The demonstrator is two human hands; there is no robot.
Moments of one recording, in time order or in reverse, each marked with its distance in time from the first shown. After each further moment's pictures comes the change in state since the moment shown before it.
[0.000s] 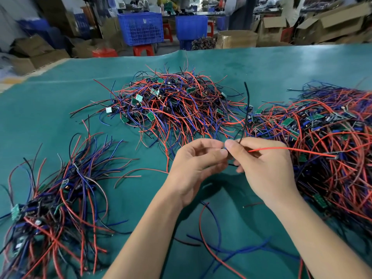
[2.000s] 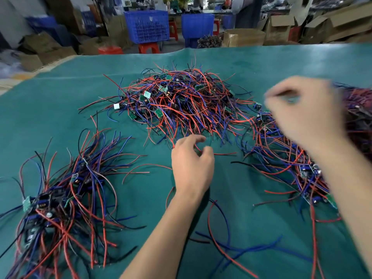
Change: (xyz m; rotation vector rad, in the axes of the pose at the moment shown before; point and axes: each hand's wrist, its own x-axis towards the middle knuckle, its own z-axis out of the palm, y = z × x) left_hand 0.001 -0.004 0.000 0.894 0.650 0.247; right_hand 0.074 -0.048 -0.043 -0.548 0.124 -0.059
